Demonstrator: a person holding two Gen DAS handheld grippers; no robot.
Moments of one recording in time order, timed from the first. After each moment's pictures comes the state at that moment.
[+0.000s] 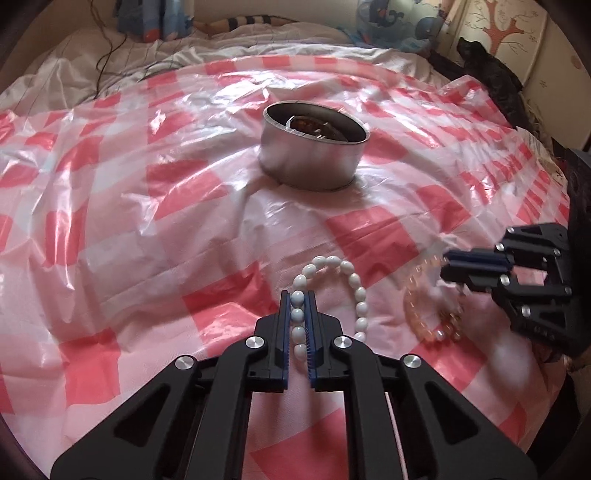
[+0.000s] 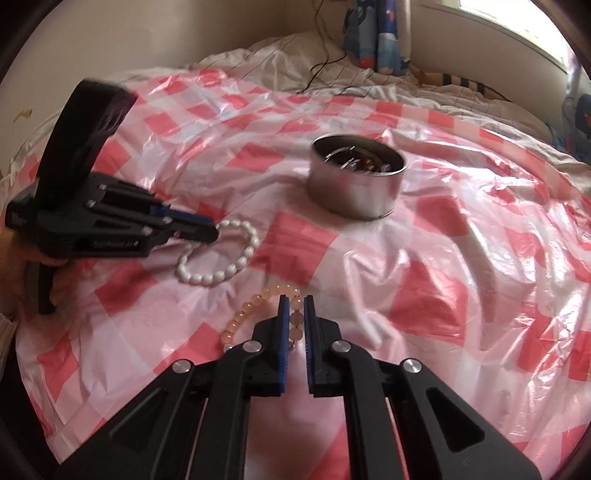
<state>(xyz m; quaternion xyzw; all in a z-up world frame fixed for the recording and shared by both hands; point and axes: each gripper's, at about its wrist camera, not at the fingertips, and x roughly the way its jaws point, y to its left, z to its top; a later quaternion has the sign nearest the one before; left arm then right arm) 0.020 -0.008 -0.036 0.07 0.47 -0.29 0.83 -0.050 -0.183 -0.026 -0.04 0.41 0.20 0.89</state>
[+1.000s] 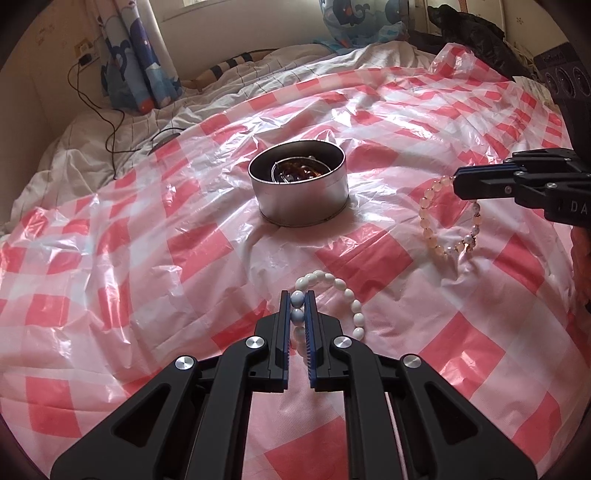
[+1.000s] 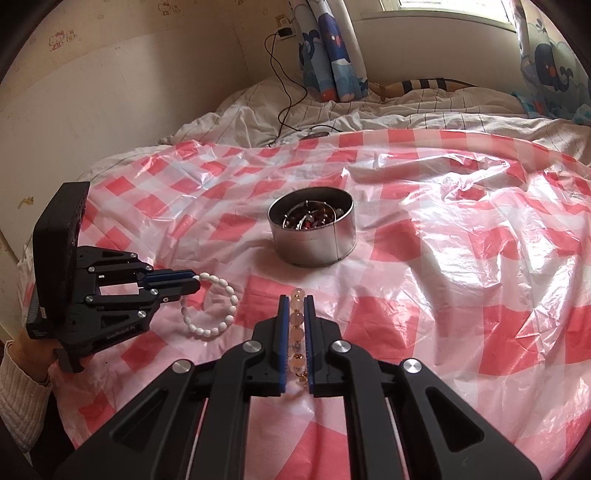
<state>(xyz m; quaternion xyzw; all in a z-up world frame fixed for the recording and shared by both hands) -0.009 -0.041 -0.006 0.21 0.38 -0.24 0.87 -0.044 -0.233 0.004 0.08 0.37 0.20 0.91</state>
